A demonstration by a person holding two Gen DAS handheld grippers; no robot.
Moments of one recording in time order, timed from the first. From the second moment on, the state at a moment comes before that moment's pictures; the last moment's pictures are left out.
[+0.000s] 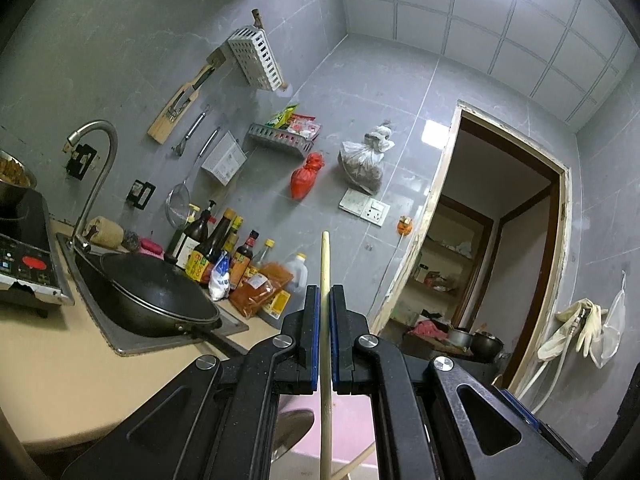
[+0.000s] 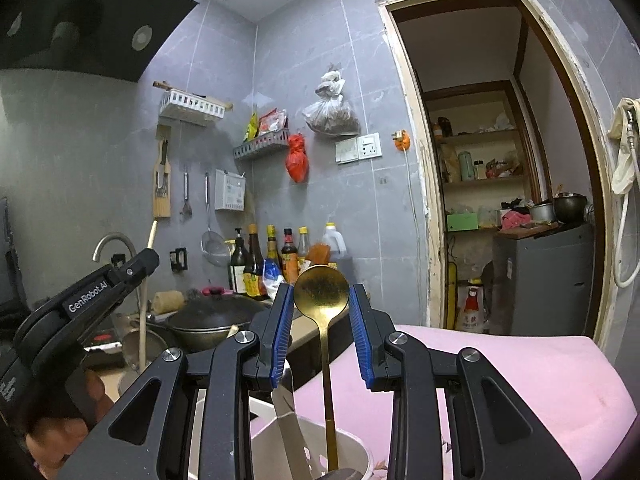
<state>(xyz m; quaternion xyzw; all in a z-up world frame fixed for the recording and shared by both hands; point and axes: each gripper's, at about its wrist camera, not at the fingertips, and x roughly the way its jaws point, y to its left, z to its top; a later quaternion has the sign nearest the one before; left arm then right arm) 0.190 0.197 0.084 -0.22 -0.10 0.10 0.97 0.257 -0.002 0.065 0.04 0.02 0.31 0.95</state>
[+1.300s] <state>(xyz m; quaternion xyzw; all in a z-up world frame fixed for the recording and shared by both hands) 0.155 0.102 0.092 -0.08 0.10 -0.01 0.99 0.212 -0.107 0.087 0.01 0.04 0.23 0.97</state>
